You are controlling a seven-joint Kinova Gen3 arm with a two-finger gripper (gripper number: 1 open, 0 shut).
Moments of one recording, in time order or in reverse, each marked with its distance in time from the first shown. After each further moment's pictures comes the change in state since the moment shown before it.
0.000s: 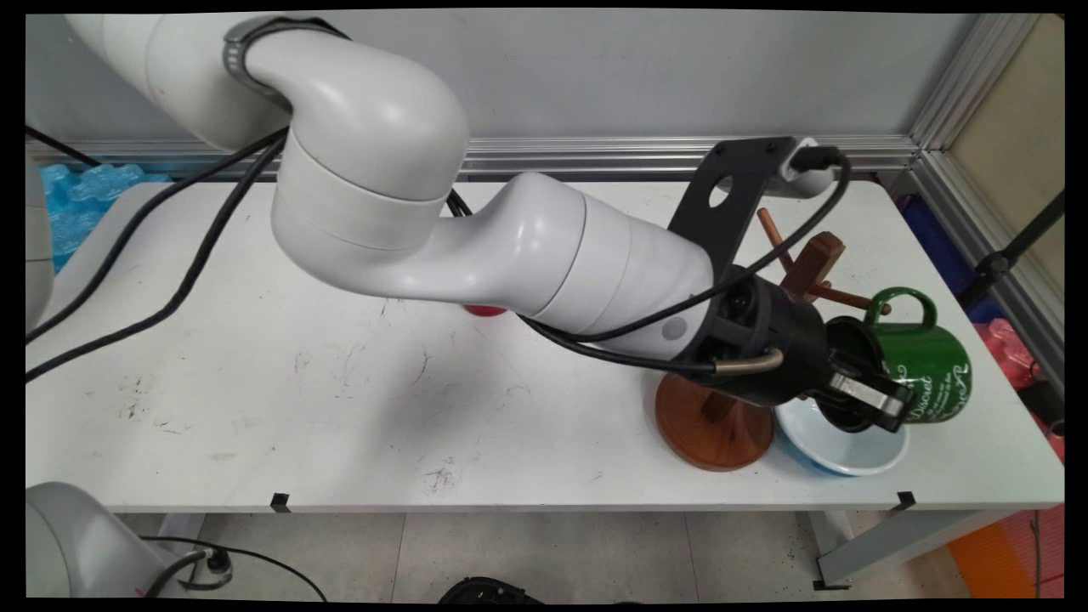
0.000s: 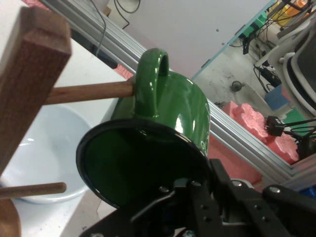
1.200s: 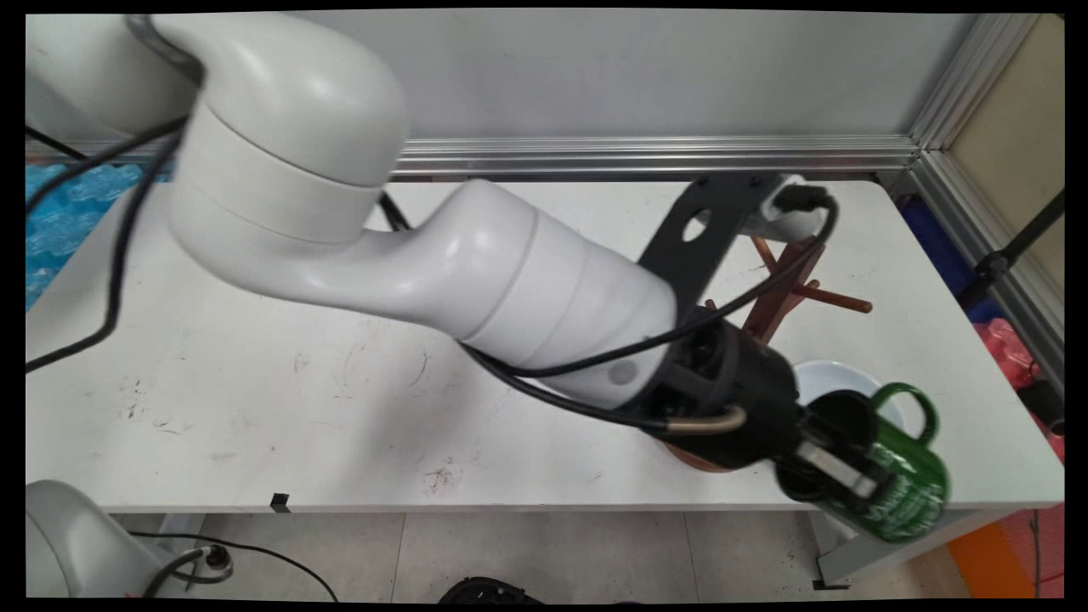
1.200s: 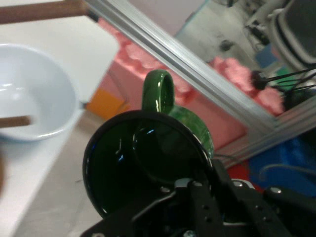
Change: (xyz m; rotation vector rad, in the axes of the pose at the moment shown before) arm -0.018 0.021 -0.031 -0.019 -0.110 0.010
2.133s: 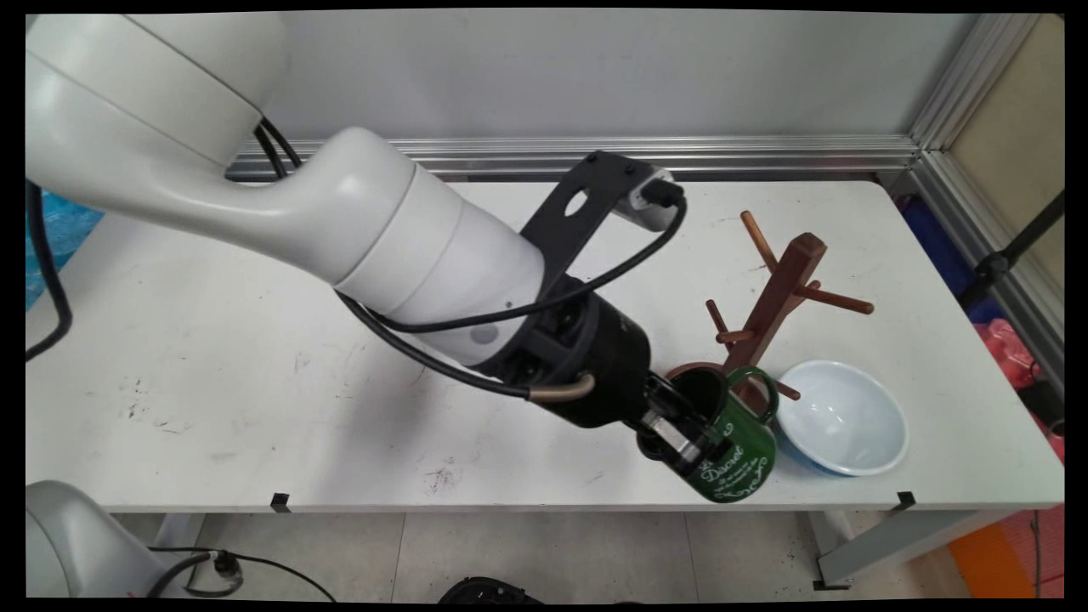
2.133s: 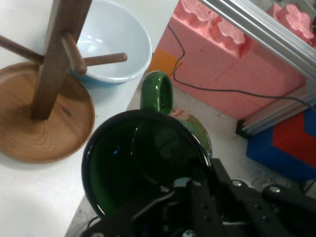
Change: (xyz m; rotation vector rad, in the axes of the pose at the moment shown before) arm -0.010 -0.025 -0.055 0.149 -0.119 0.070
